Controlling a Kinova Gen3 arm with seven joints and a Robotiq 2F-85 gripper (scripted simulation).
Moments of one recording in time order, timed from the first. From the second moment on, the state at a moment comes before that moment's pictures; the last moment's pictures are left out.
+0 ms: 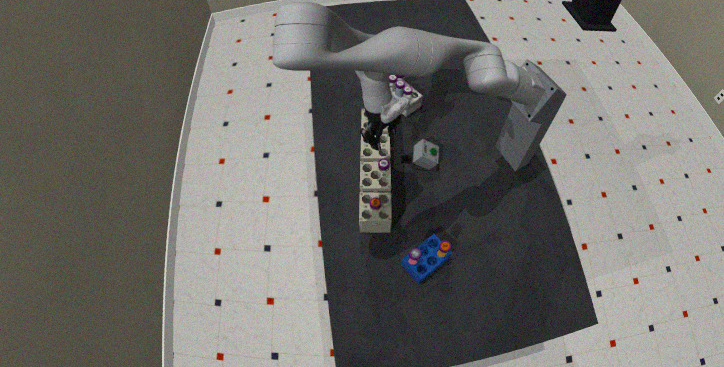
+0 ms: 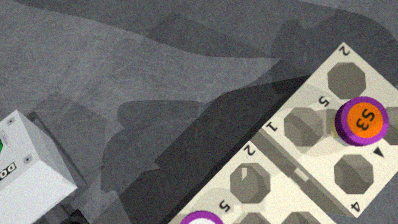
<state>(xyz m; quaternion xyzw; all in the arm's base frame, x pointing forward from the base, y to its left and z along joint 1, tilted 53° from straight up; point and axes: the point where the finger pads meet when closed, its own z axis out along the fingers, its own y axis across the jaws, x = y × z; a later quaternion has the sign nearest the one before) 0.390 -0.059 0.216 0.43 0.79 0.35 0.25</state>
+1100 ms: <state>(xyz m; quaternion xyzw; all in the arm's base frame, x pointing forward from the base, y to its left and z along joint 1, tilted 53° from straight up) 0.375 -0.120 0.179 0.08 0.91 0.16 0.36</state>
